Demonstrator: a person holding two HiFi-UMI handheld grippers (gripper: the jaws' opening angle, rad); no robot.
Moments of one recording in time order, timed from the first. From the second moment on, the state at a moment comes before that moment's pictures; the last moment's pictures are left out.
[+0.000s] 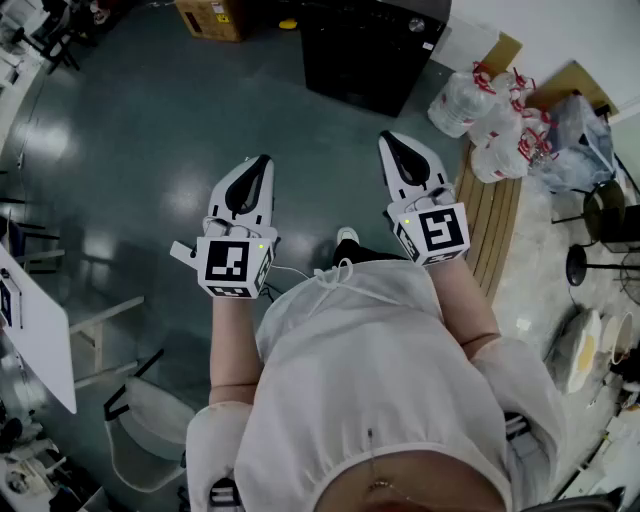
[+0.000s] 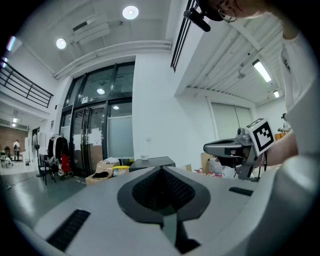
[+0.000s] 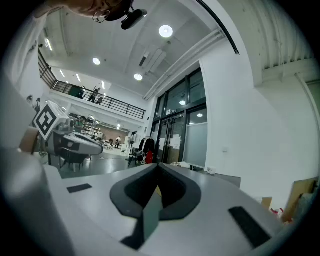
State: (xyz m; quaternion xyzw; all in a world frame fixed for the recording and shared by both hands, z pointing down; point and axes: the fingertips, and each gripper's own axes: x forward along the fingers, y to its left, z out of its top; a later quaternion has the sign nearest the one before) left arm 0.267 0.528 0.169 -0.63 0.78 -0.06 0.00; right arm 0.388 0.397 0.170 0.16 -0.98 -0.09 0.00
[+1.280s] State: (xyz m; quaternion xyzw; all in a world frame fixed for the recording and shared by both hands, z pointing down) left arm 0.145 0.490 0.222 -0.58 0.81 -0.08 -0.04; right arm 0.249 0.314 0.237 0.15 -0.99 0.00 0.04
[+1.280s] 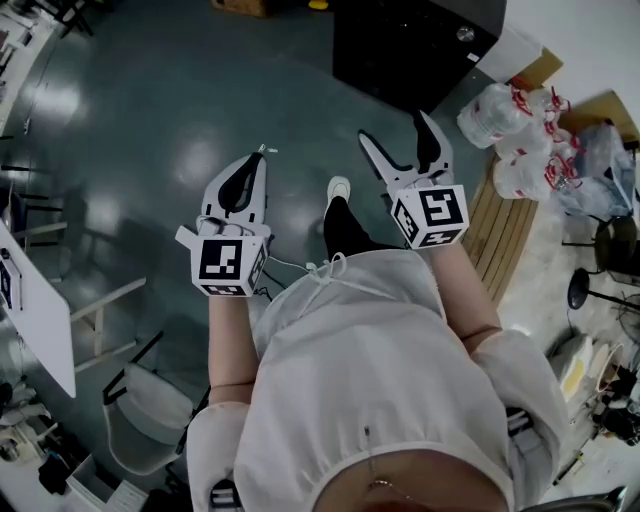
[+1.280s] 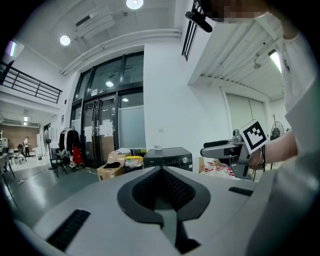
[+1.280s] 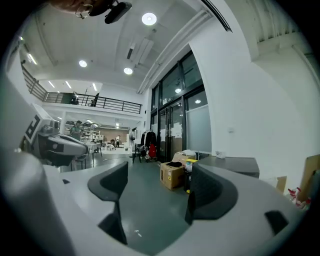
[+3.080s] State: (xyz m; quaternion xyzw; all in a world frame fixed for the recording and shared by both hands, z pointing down) left arm -0.379 -0.130 0.277 -0.83 0.54 -0.12 -0.09; right arm -0.205 -0.177 0.362 0.46 -0.86 0.14 0.17
